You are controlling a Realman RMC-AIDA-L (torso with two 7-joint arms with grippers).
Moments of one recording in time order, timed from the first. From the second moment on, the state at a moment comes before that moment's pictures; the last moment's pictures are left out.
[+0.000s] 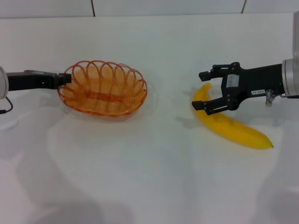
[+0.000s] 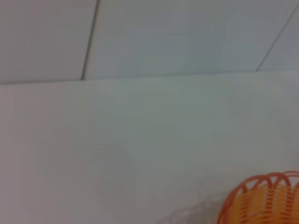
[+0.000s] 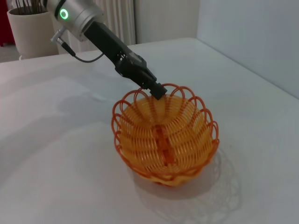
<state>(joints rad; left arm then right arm) -0.69 -2.03 0.70 0.60 2.23 1.11 -1.87 0.63 2.04 -0.66 -0.69 -2.25 -1.49 1.28</state>
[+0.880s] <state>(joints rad) -0.69 -2.03 0.70 0.58 2.22 1.10 -1.87 0.63 2.04 -0.66 -0.69 -2.25 -1.49 1.28</state>
